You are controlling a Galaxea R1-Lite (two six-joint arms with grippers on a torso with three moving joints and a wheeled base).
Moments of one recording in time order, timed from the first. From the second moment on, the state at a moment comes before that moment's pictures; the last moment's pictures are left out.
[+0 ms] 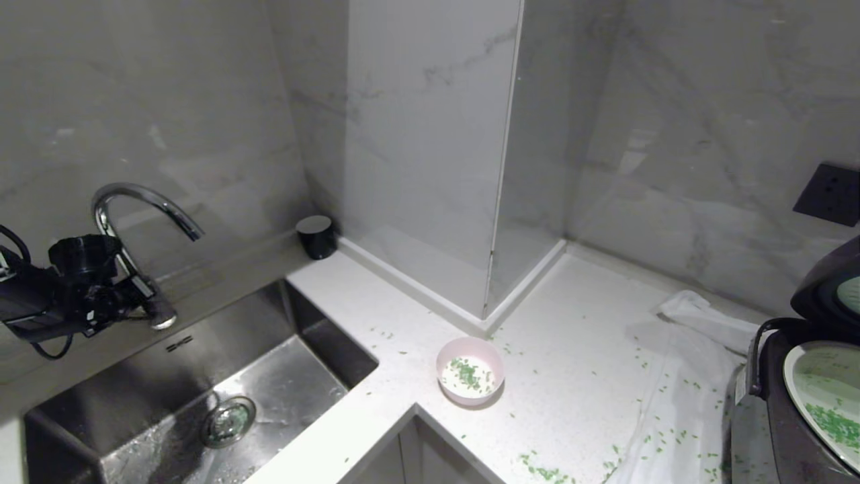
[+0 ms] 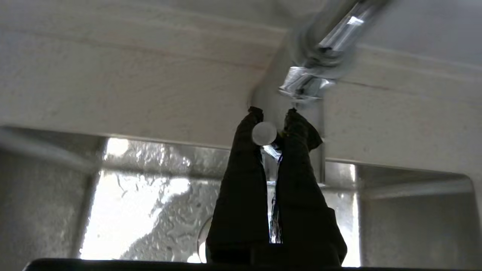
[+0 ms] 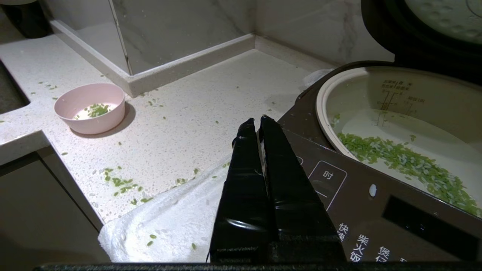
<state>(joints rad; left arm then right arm) 0.41 2.30 -1.31 -0.45 0.29 -0.41 0.00 0.00 0.00 0.00 0.04 -0.06</state>
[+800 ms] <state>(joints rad) 0.41 2.30 -1.29 -0.44 0.29 -0.39 0.00 0.00 0.00 0.00 0.04 -0.06</state>
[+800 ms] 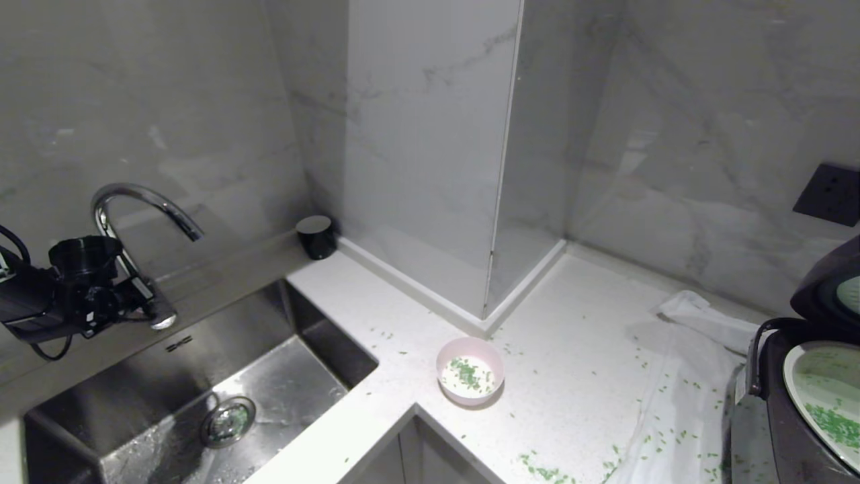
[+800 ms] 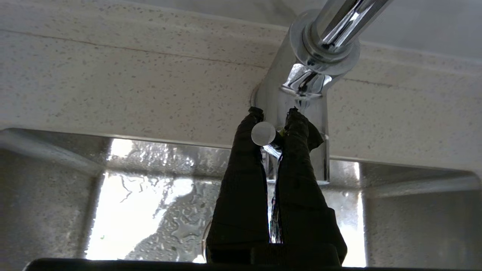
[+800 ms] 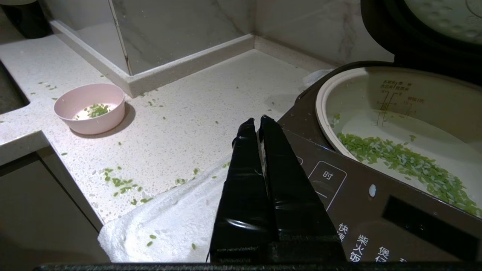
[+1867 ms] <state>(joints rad) 0.41 2.30 -1.28 -0.42 0.29 -0.35 0.00 0.00 0.00 0.00 0.04 -0.06</state>
